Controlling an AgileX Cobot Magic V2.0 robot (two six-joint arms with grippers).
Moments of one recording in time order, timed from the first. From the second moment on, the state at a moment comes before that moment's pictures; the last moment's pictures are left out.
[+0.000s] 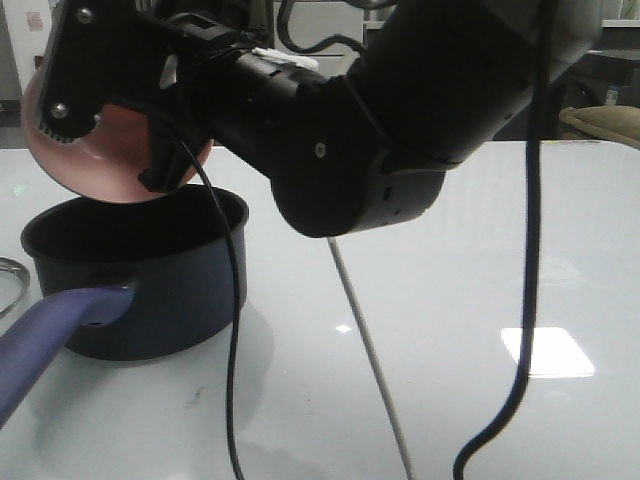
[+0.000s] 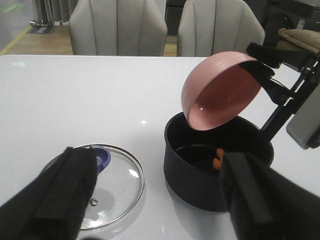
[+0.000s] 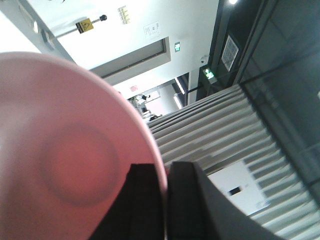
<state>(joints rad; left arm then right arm) -0.23 0.10 -0.36 0.09 0.54 -0.19 0.89 2.02 -1.12 0.25 -1.12 -1.26</state>
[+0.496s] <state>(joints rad) -0.23 0.10 -0.36 0.09 0.54 -0.19 0.88 1.80 -1.15 0.59 -0.69 -0.81</state>
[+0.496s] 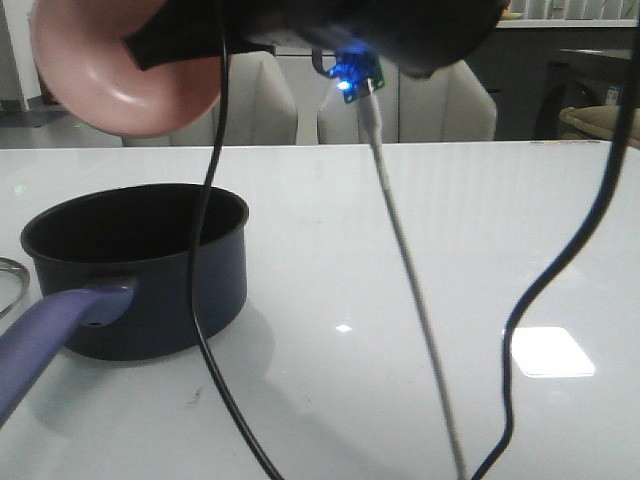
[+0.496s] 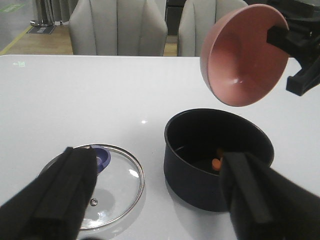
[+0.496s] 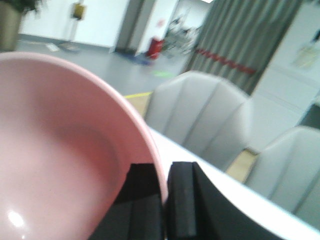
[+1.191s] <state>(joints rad) -0.23 0.10 -0.36 0.09 0.54 -0.19 0.50 1.48 -1.15 0.78 0.30 -0.80</state>
